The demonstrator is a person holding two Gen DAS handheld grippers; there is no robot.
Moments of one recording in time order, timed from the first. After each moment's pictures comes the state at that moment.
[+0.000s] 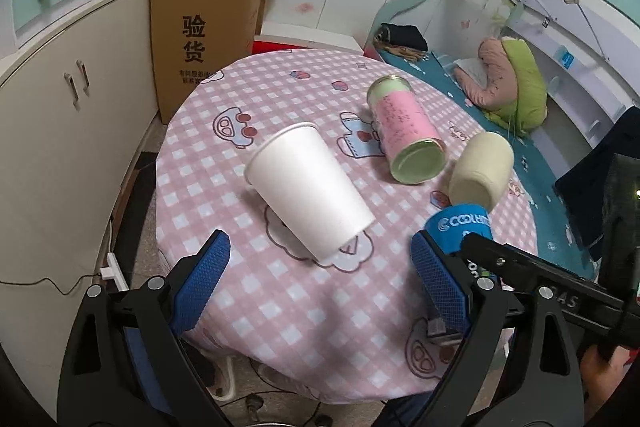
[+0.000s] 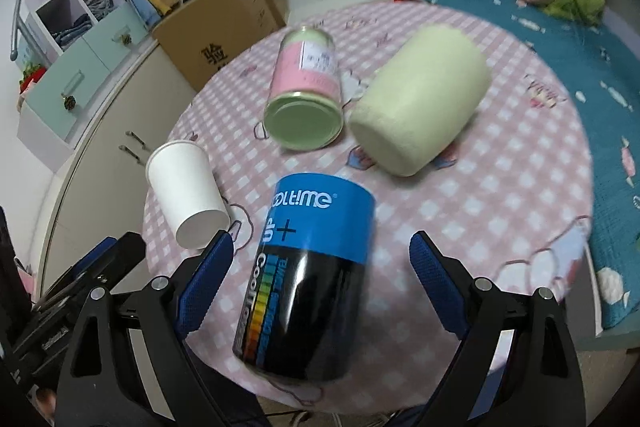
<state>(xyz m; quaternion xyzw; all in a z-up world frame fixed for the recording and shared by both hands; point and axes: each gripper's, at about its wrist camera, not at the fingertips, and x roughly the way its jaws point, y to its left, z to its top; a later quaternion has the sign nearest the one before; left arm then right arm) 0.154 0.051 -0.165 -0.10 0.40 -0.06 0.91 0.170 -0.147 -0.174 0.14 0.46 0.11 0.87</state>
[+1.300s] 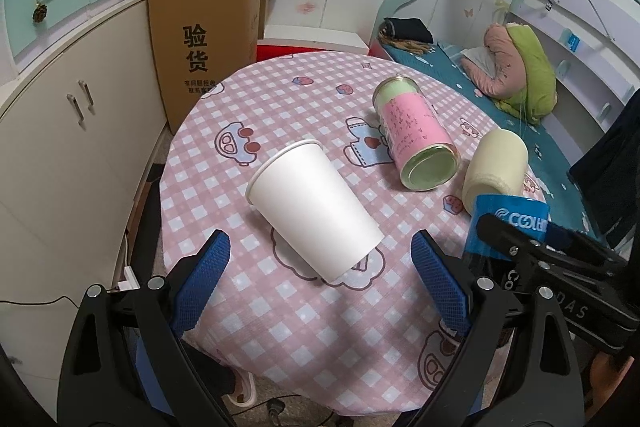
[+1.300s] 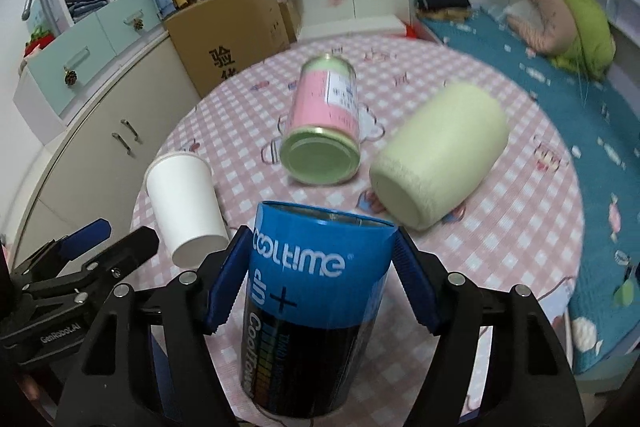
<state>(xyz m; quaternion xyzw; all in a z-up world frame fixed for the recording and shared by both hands) 0.169 0.045 -0.157 -0.06 0.41 -0.05 0.91 0.177 -0.127 -0.152 0.05 0.41 0.11 0.90</state>
